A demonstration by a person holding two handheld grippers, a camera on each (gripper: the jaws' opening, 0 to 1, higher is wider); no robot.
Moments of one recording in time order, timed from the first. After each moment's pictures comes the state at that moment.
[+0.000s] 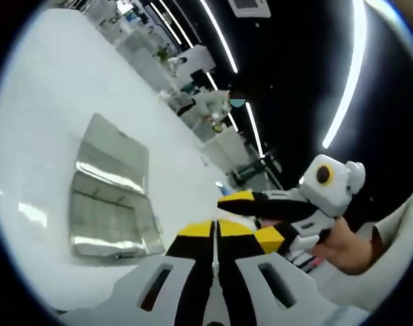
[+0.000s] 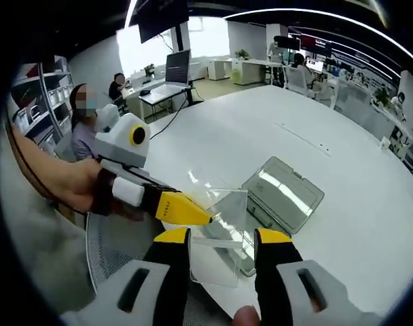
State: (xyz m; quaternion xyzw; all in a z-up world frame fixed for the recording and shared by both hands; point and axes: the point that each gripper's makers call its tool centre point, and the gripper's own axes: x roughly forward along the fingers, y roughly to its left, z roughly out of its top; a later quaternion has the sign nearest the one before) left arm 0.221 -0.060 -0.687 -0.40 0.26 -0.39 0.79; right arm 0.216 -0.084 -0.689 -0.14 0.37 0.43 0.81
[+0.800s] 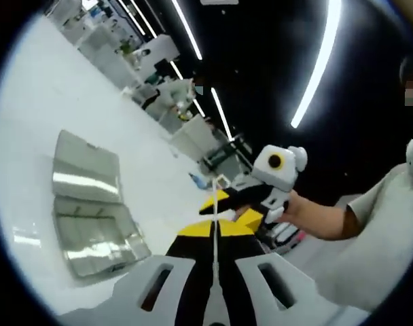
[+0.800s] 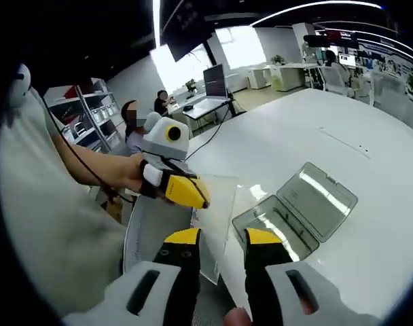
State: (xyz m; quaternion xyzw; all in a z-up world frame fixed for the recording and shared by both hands) left arm 0.209 -0.061 -0.656 -0.36 0.24 -0.51 0.74; right arm 0.203 -0.087 -0.669 -0.04 0.36 0.57 0.74
